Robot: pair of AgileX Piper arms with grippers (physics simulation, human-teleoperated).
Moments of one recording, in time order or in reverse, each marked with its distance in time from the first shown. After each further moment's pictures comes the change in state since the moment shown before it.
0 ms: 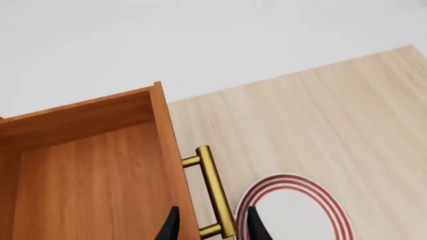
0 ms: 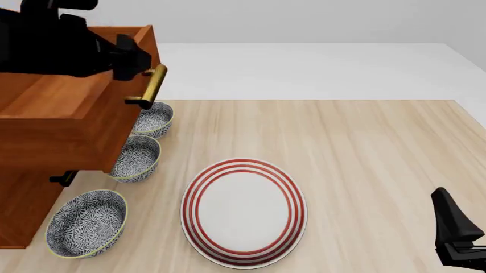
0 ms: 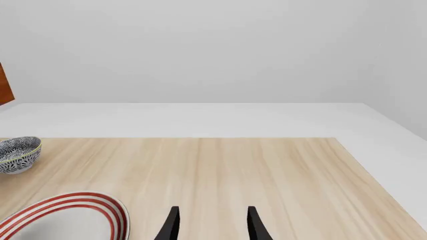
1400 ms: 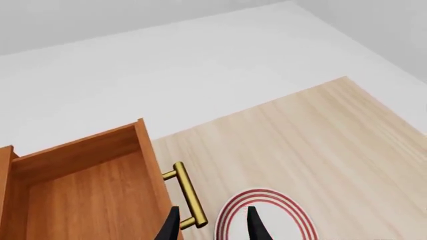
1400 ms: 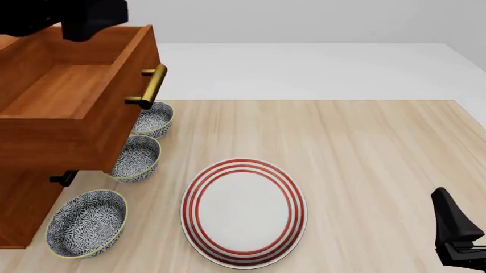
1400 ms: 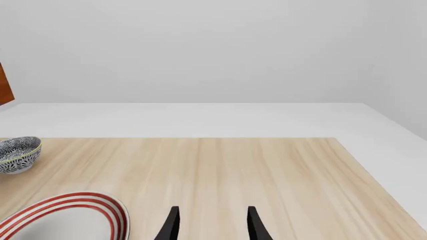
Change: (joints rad) left arm -0.096 -0.170 -0.114 0.093 0.044; right arm 0.000 0.000 0.000 0.000 0.000
